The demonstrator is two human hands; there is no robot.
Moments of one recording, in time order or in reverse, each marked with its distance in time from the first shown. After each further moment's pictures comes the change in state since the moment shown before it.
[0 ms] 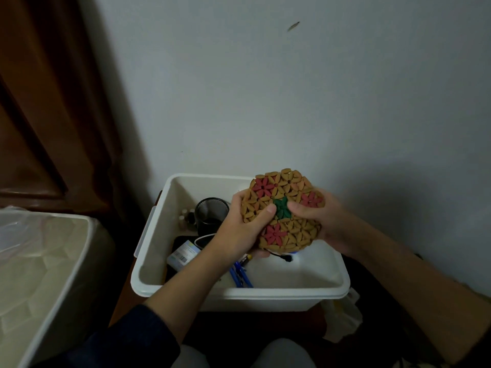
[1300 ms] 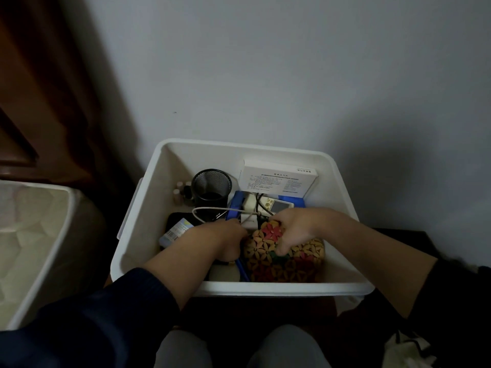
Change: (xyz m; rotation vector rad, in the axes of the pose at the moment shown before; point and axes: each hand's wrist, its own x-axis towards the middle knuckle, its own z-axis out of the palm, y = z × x) left_hand 0.063 -0.076 -0.049 1.429 -0.570 -0.270; right_hand 0.078 0.056 0.039 -1.298 -0.343 0.620
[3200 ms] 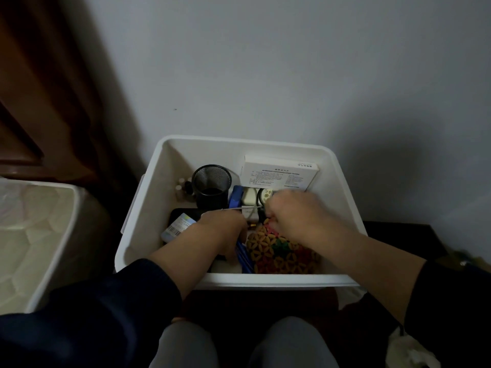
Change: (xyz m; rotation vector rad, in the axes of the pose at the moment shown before) left_hand -0.022 0.012 -0.013 0.170 0.048 0.004; right_hand -0.012 -0.012 0.020 -0.378 0.626 -0.197
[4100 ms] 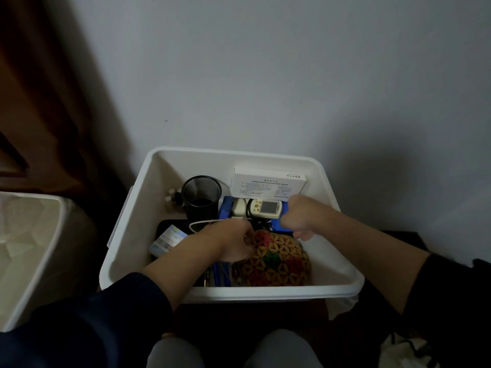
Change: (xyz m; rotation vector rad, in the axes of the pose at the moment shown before) left_hand 0.011 0.016 -0.002 -0.410 0.116 0.007; right_hand 0.007 0.040 -0.012 0.664 -0.310 0.545
